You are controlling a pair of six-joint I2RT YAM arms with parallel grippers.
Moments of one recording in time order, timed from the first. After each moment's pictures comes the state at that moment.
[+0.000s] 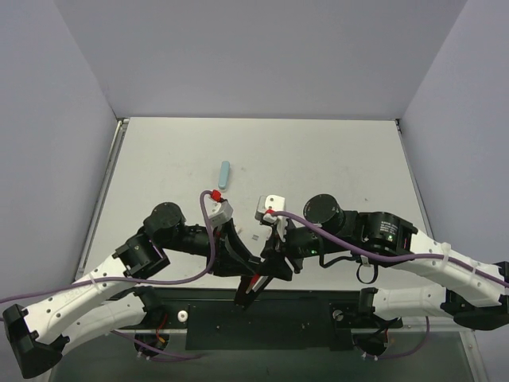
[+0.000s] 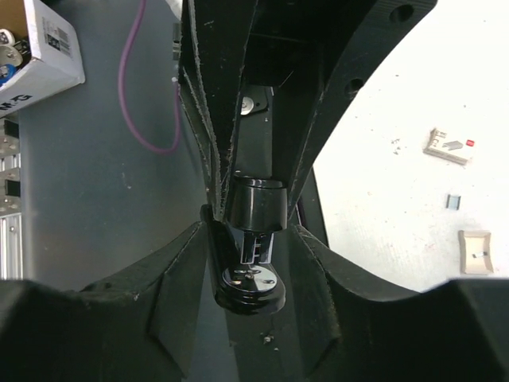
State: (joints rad) left arm -0.90 0.79 0.74 0.01 0.85 -0.49; right arm 1.24 1.08 1.34 -0.79 -0.24 0.13
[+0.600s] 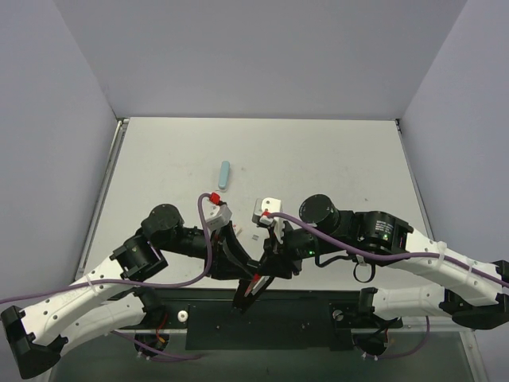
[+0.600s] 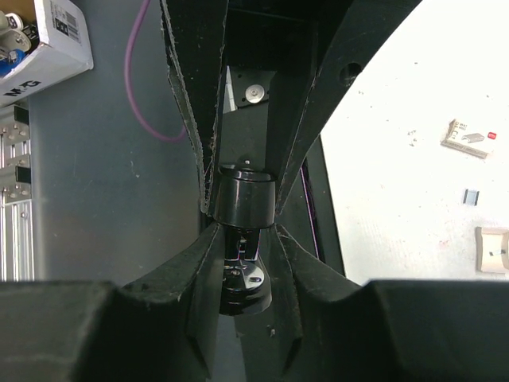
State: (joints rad) left arm -0.91 0.77 0.74 -0.01 0.86 -0.48; right arm 1.24 1.09 1.34 -0.81 -0.29 0.13
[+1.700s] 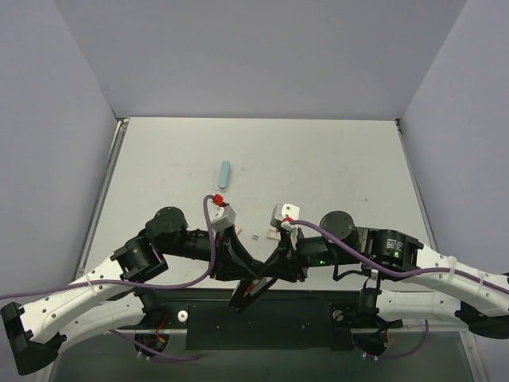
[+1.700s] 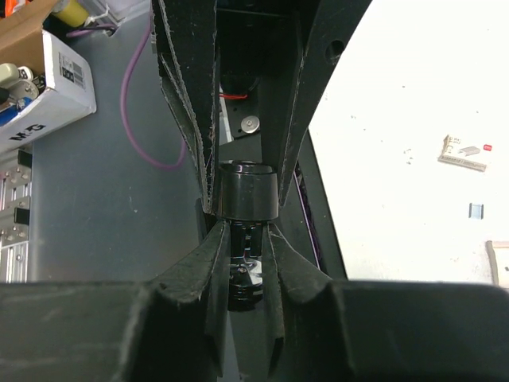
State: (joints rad) left arm -0.96 0.77 0.75 -0.08 0.75 -0.47; right arm 1.25 0.91 1.09 -0.59 -0.23 0.21
